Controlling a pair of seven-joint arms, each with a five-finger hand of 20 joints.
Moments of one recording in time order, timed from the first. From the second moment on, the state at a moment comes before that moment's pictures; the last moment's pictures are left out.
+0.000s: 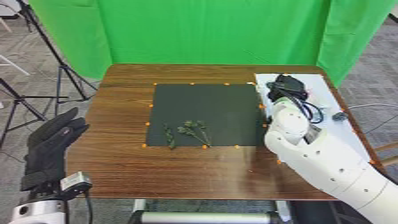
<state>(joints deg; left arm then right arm) 141.0 -47.0 -96.5 -128.2 42.9 33.6 33.5 -59.0 -52.6 40.6 -91.8 -128.1 2.2 58.0</state>
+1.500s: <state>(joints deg) 143.4 -46.4 -99.8 -128.9 43.0 33.7 33.0 -79.4 -63.2 46.0 -108.3 -133.4 -2.1 55.9</state>
